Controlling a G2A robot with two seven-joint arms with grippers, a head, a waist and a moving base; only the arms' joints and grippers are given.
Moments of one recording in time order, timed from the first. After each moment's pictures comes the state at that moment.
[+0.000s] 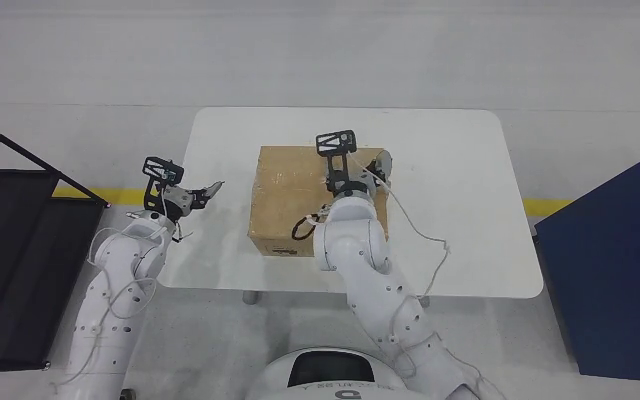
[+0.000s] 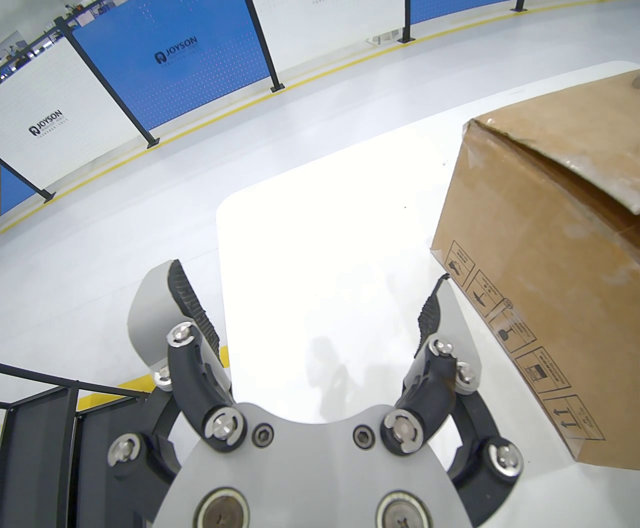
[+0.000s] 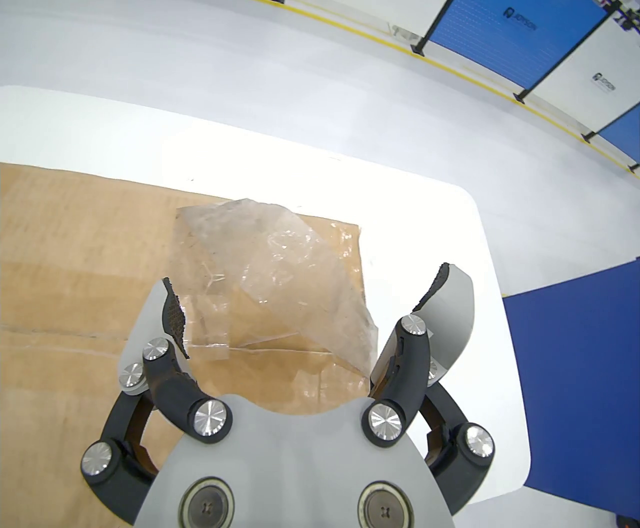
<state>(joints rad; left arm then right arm) 1.47 -1.14 -1.55 -1.51 1.39 -0.32 -0.07 -1.29 -1.70 0.99 -1.70 -2.17 0.45 1.00</state>
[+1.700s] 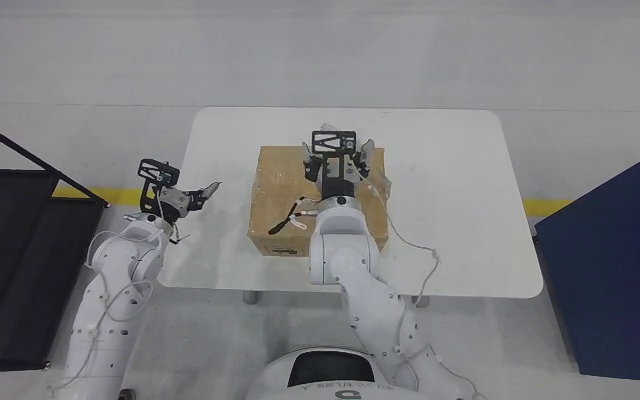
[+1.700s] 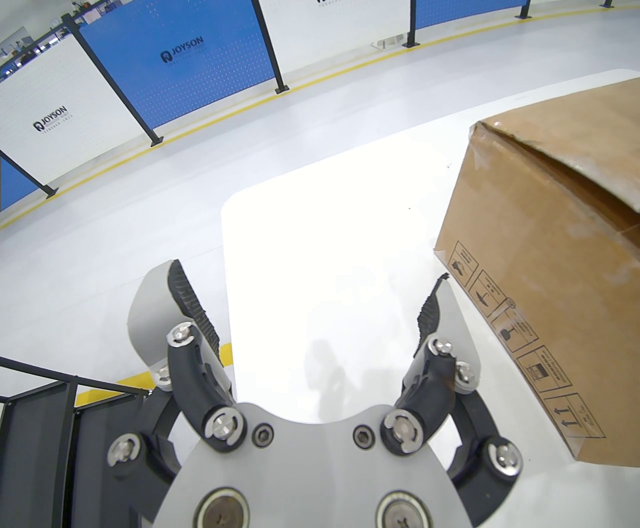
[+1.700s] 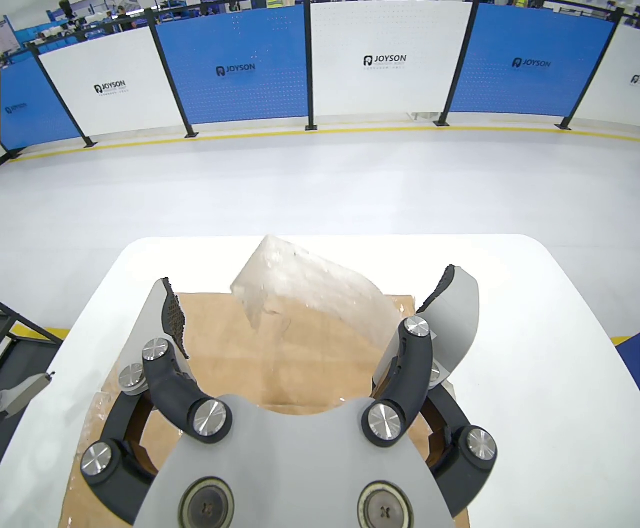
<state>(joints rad) 1.50 -1.13 -1.57 -1.51 1.37 -0.31 -0.05 -1.38 -1.71 0.96 -1.77 -1.88 0.53 0.54</state>
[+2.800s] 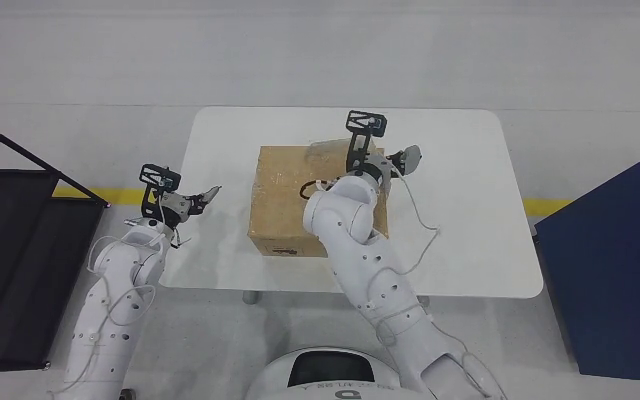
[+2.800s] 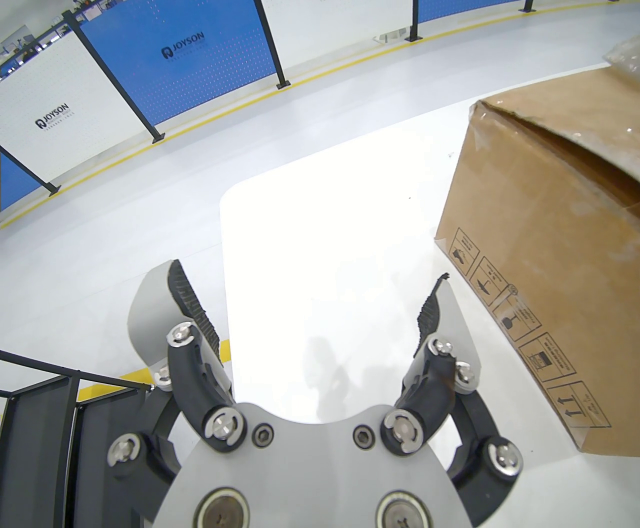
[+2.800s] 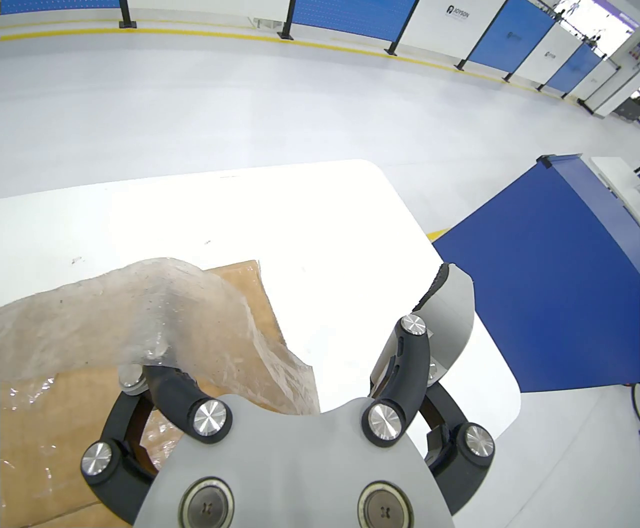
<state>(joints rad) 1.52 -1.13 -1.57 -1.52 1.38 -0.30 -0.04 -1.15 -1.78 1.06 -1.46 -2.29 0.82 1.00</state>
